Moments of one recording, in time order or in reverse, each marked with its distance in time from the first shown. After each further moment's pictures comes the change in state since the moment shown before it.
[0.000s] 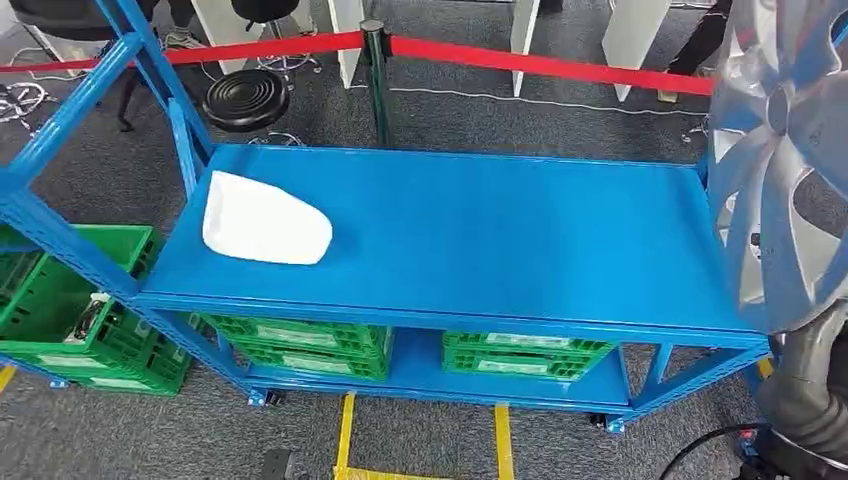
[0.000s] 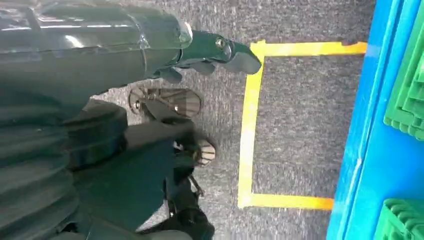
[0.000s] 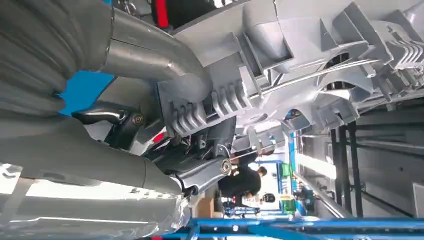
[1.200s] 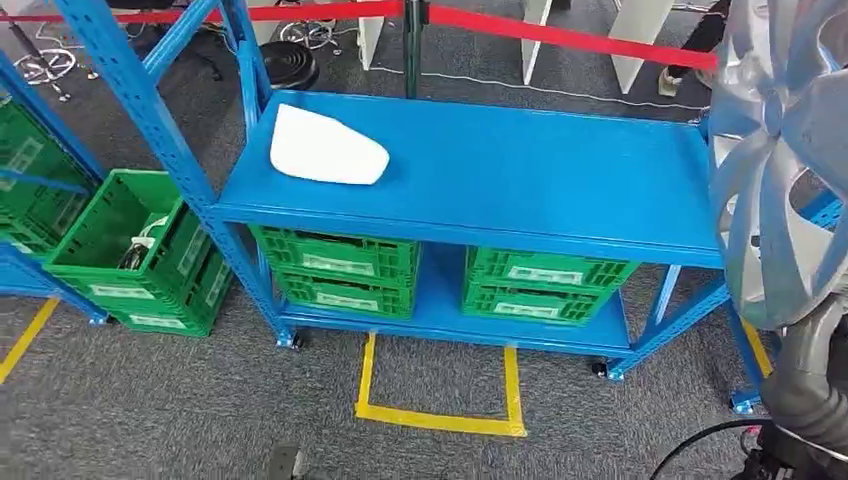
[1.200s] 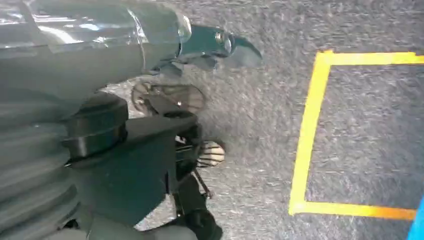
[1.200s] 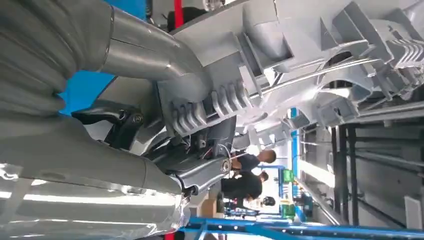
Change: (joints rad) left arm -0.007 -0.019 0.000 0.000 -0.011 0.003 0.013; right arm -0.014 -0.023 -0.009 0.023 -0.012 -0.015 0.026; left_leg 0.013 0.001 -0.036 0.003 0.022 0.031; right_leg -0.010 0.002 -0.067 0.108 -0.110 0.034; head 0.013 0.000
